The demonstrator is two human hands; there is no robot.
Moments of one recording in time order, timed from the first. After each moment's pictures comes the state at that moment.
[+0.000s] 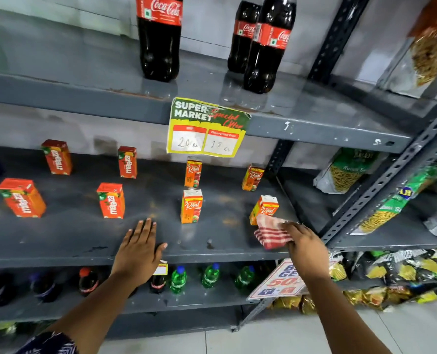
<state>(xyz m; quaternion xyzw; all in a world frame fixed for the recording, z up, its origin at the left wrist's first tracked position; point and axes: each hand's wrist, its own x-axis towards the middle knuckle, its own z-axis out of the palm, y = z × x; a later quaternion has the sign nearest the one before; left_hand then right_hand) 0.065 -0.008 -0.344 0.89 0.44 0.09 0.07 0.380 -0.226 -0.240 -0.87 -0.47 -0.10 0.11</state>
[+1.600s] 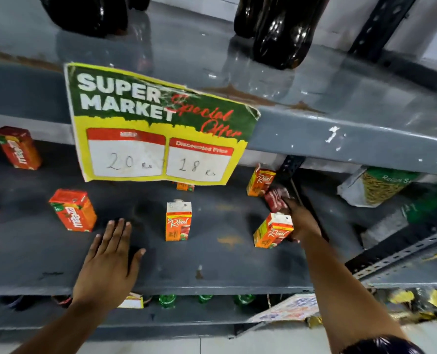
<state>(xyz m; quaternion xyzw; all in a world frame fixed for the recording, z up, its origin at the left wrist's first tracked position) 0.087 0.012 -0.345 0.86 0.50 0.13 0.03 0.537 -0.073 -0.305 -0.84 -0.27 0.28 0.38</state>
